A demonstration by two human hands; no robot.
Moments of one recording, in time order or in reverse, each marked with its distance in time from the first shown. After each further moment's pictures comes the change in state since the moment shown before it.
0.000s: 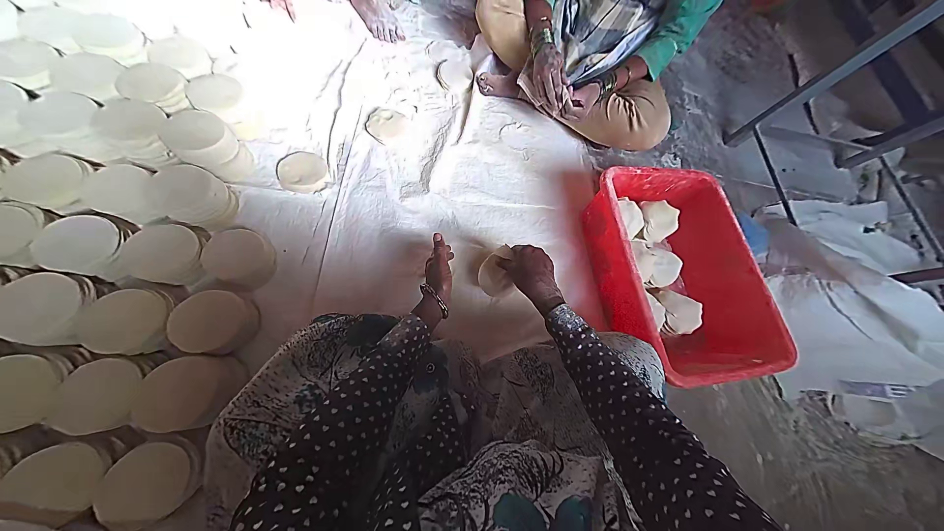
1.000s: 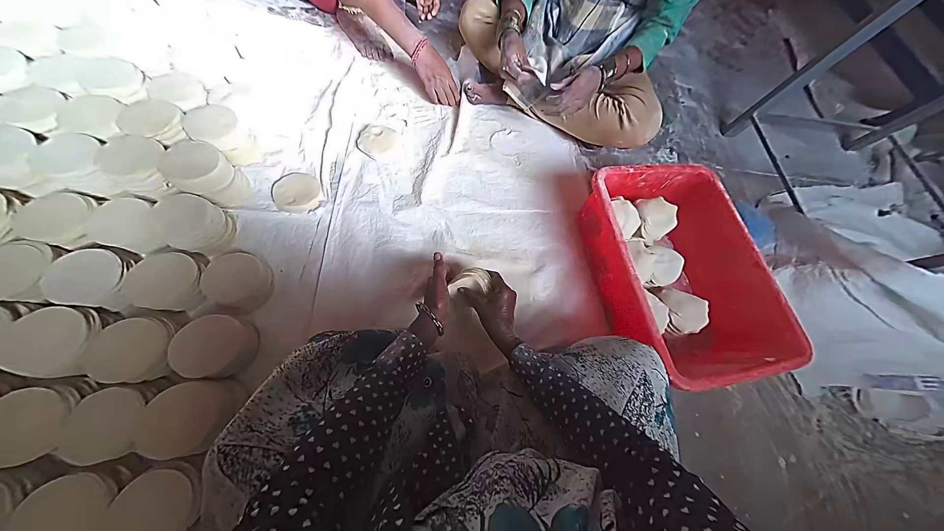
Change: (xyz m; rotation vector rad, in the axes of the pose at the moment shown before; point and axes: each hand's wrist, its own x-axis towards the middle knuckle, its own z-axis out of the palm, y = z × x) left_hand 0.017 -0.012 0.012 -0.086 -0.046 0.067; right_hand -0.010 0.003 0.098 0.626 0.307 -0.008
